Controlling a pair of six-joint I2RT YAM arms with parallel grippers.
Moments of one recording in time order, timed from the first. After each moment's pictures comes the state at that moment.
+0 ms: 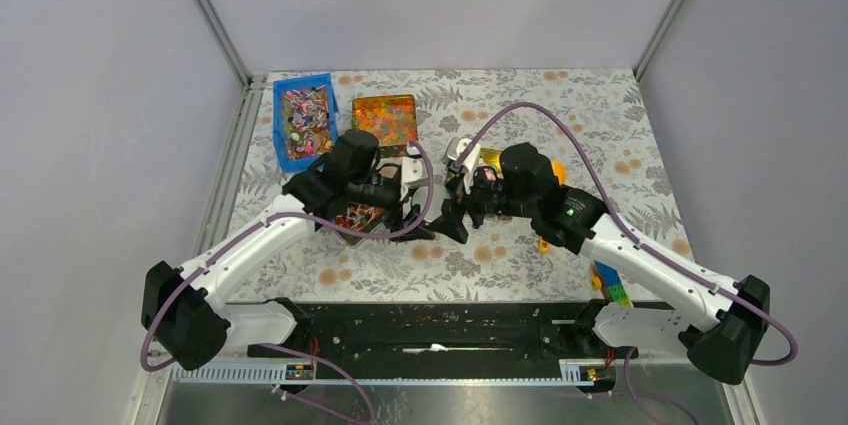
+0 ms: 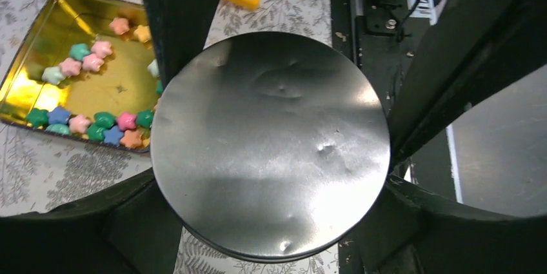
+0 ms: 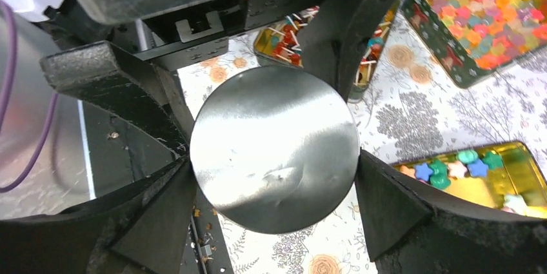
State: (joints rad) left arm -0.66 1.22 1.02 -0.42 0.86 0.39; right arm 0.85 1.14 1.01 -0.28 -0.40 -0.08
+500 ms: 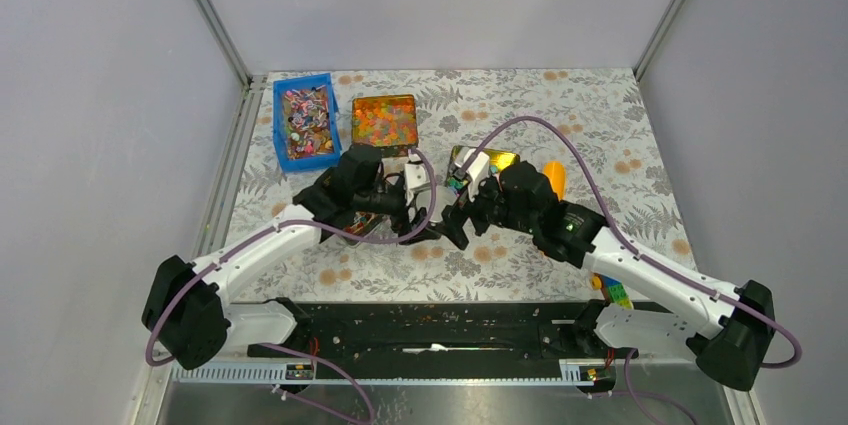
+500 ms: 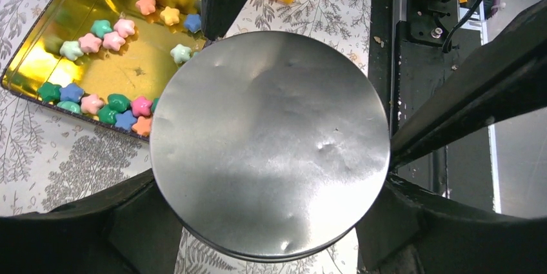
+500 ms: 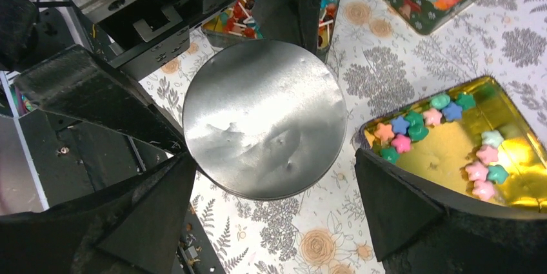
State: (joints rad) left arm -0.66 1.23 0.88 -0.21 0.74 0.29; right arm 0.88 1.08 0.90 -0.24 -0.16 -0.02
